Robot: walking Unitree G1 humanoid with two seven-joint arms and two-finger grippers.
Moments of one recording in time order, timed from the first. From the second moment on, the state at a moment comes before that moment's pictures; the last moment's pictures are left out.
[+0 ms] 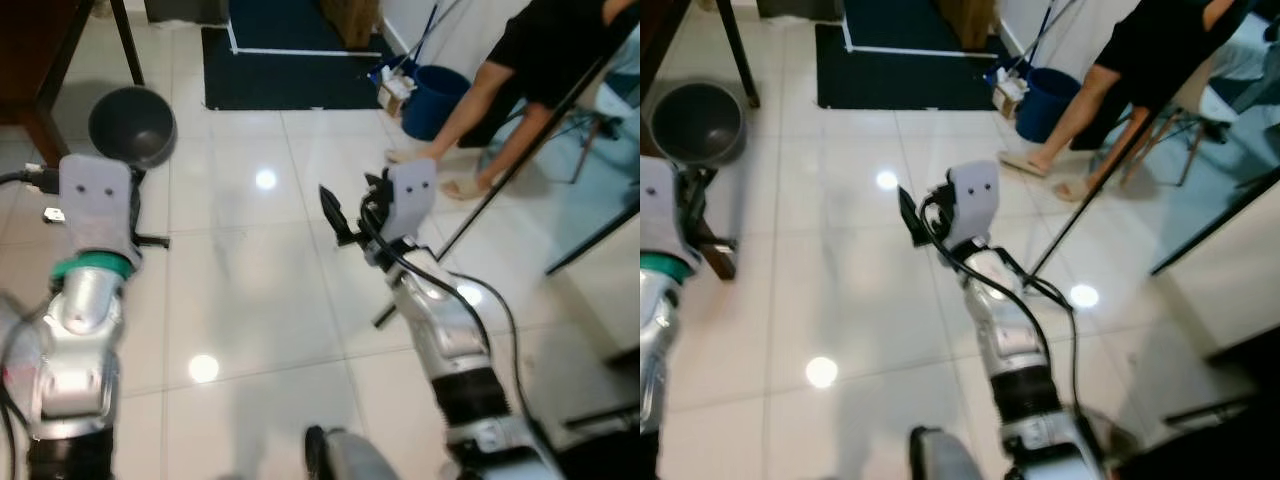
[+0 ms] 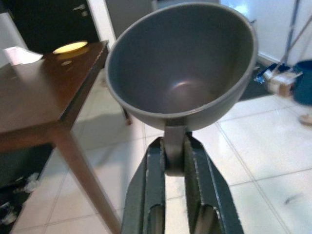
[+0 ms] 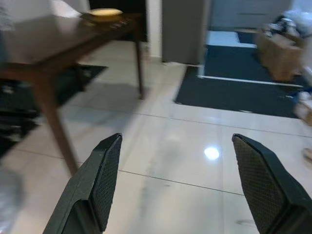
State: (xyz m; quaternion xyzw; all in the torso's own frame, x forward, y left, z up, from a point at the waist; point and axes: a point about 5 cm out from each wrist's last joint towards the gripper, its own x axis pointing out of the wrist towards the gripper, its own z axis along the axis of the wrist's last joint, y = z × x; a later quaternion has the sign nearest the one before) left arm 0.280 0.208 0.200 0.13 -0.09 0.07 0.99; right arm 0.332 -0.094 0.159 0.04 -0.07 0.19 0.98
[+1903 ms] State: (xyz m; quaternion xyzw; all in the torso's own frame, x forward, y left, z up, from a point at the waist) left arm 0.281 0.212 0.202 0.14 -0.09 0.06 0.98; right arm 0.329 -0.100 0.169 0.03 -0.11 0.16 0.98
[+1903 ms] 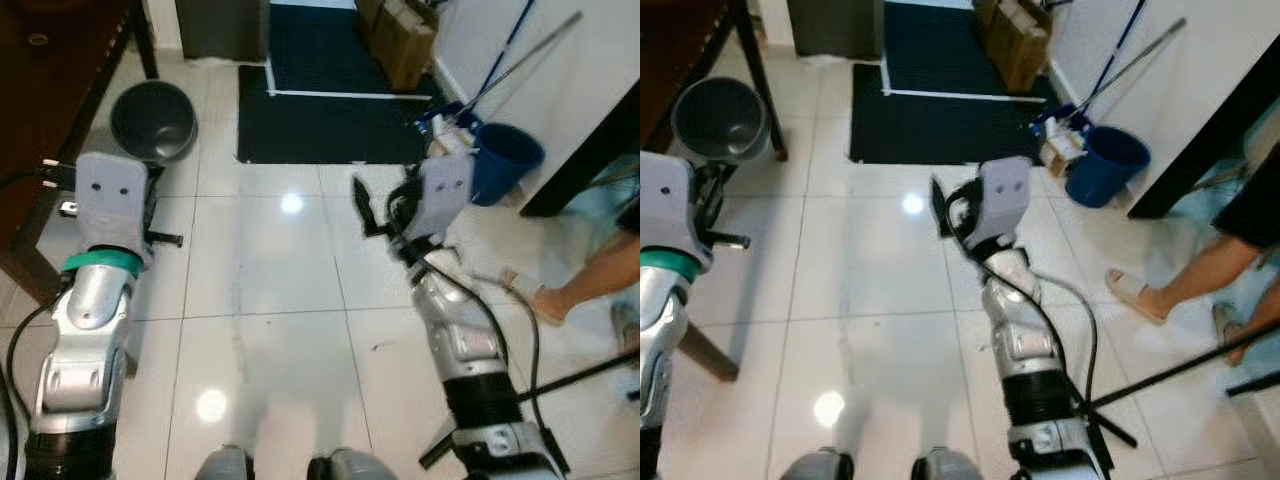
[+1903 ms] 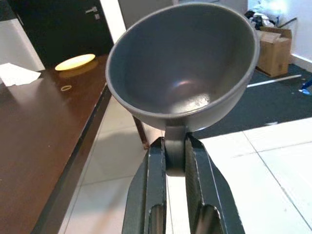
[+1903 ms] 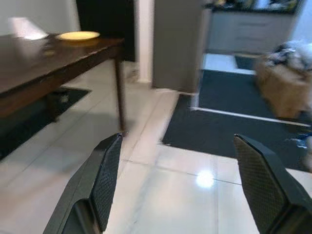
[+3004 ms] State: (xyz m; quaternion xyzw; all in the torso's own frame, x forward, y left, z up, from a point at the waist) left arm 0.283 0.209 0.198 0.14 -0.09 0.05 0.99; right arm 0.326 -0.105 0.168 0.02 -0.11 0.15 0.98
